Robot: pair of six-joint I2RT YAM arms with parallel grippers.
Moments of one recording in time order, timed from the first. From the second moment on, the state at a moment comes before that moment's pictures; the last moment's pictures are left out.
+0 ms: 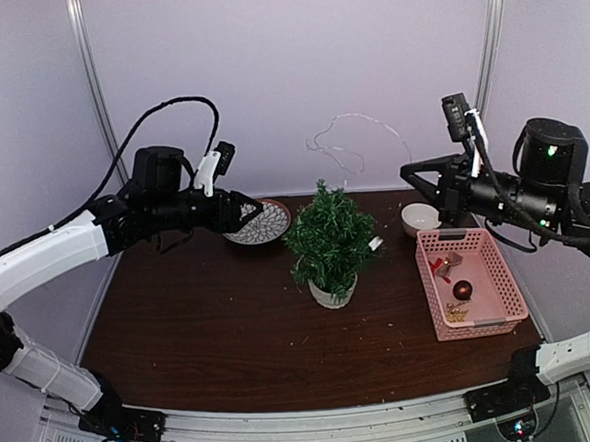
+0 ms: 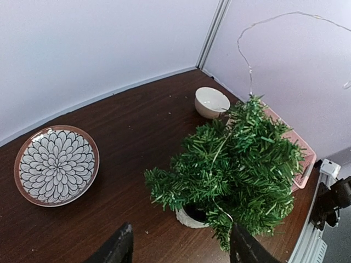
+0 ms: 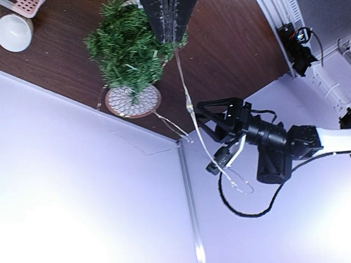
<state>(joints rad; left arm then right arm) -0.70 1.36 1.19 -0.23 0.20 -0.20 1.03 0.93 1.21 -0.40 0.18 0.18</state>
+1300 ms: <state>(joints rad) -0.86 1.92 2.14 -0.32 0.48 0.40 0.95 0.77 1.24 -0.81 0.72 0.32</state>
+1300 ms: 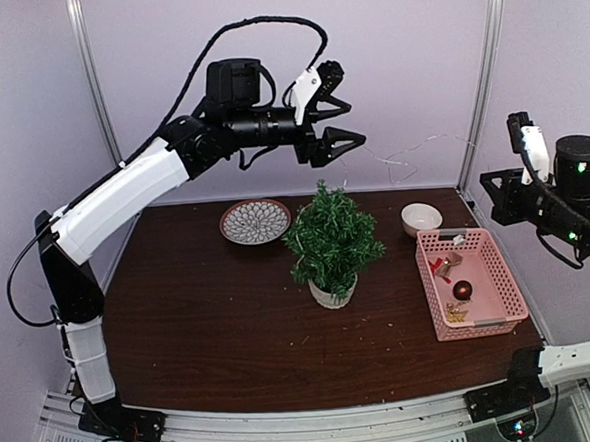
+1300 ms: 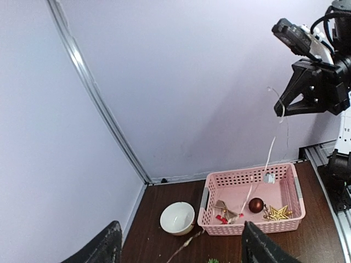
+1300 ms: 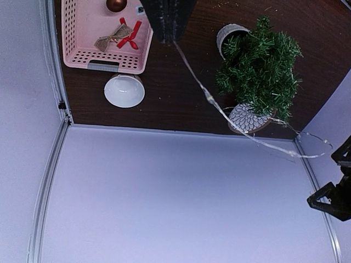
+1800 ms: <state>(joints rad) -0.90 2.06 2.22 -0.48 0.55 0.64 0.95 0.83 1.25 -0.79 0.63 0.27</state>
